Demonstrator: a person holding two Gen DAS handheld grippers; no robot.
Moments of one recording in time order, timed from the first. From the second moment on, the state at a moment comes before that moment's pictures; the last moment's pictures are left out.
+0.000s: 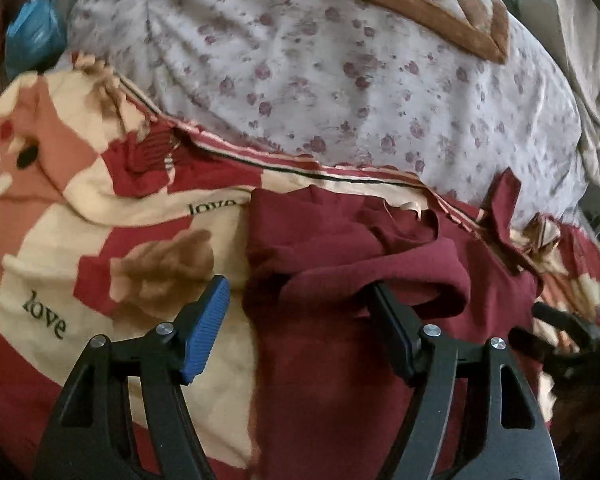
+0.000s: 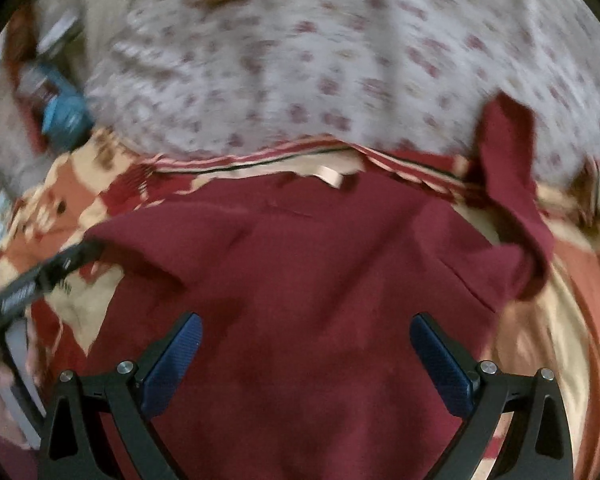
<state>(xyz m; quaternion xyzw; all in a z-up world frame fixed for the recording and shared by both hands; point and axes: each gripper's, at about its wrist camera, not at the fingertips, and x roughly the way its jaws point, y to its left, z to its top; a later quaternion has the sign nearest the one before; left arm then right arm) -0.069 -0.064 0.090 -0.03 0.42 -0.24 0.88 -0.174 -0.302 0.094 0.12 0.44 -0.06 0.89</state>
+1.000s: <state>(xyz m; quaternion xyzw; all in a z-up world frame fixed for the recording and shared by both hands) -0.034 -0.038 0.063 -0.08 0.41 -0.18 0.89 -0.155 -0.268 0.053 0.27 0.48 0.08 0.83</state>
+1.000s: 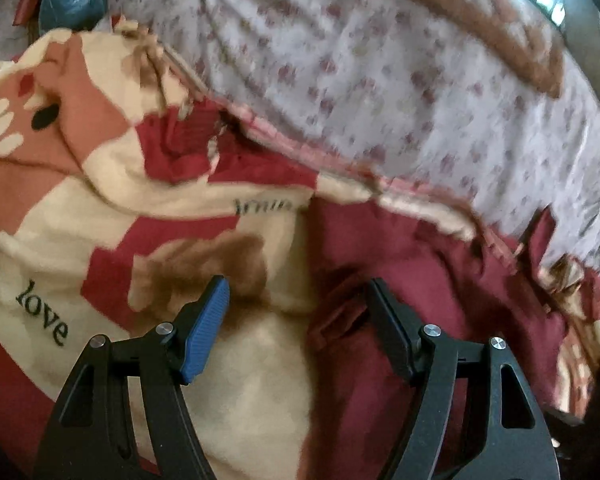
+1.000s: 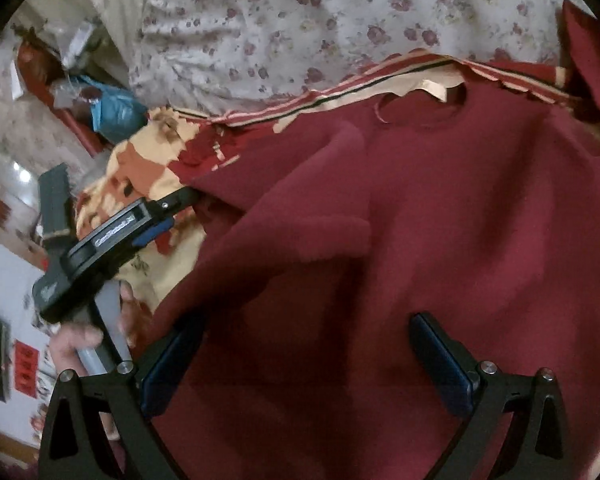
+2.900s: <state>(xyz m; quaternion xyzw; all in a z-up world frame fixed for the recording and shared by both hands) -0.004 -0.068 0.053 -0.08 0.49 -0.20 0.84 -0.167 -0.386 0.076 0.18 0.45 -0.10 0.87</state>
